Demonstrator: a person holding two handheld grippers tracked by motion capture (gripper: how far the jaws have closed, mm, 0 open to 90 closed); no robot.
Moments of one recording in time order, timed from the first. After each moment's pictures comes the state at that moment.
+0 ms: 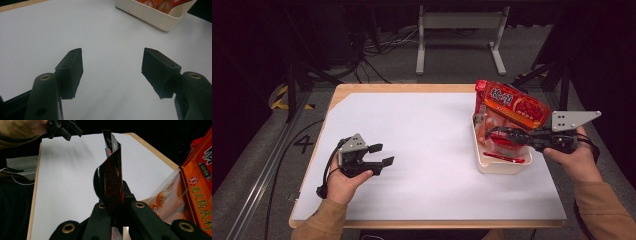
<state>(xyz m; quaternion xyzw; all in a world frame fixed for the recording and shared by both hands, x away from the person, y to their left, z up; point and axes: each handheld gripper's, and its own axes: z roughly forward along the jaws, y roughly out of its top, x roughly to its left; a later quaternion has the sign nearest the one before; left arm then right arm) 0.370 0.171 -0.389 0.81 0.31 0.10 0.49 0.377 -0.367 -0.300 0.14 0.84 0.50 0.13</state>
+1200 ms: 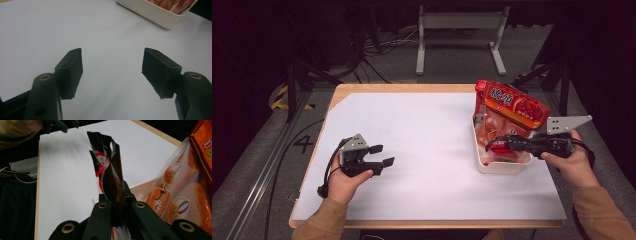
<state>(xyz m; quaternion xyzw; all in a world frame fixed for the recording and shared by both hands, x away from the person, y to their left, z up) 0.374 0.171 -0.394 0.81 0.32 0.09 0.48 0.380 -0.373 -0.326 0.19 0.85 0.49 0.09</state>
